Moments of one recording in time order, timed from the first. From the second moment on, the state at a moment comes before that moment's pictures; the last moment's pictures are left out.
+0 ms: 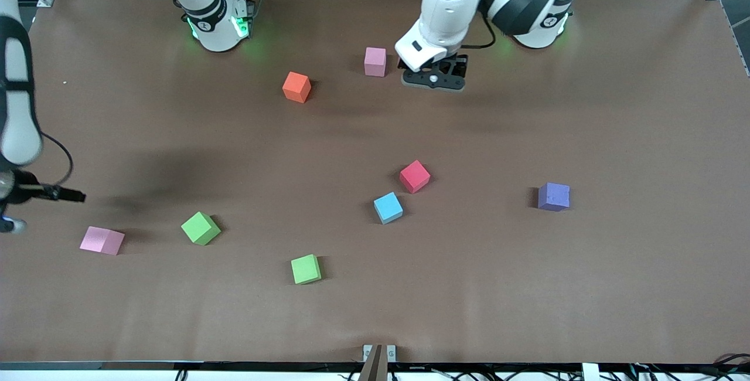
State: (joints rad) left arm -0.20 0.04 -0.64 -2.04 -0.10 1.98 -0.64; right arm -0.27 0.56 -0.10 -1.59 0.00 2.07 -0.21
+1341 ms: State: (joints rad) left arm -0.53 0.29 -0.70 -2.16 0.02 2.35 -0.95; right arm -0.26 0.76 -0.08 -1.50 0.12 2.34 -0.21
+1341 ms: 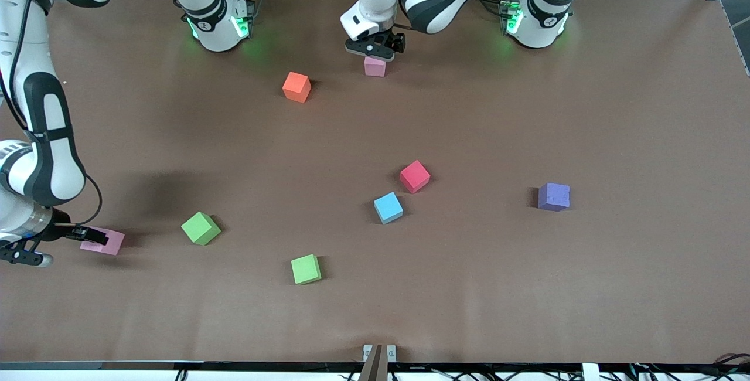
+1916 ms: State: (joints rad) left arm -0.56 0.41 -0.70 -2.16 0.16 2.44 -1.05; right arm -0.26 0.80 -0.07 -1.50 0.12 2.37 -0.21
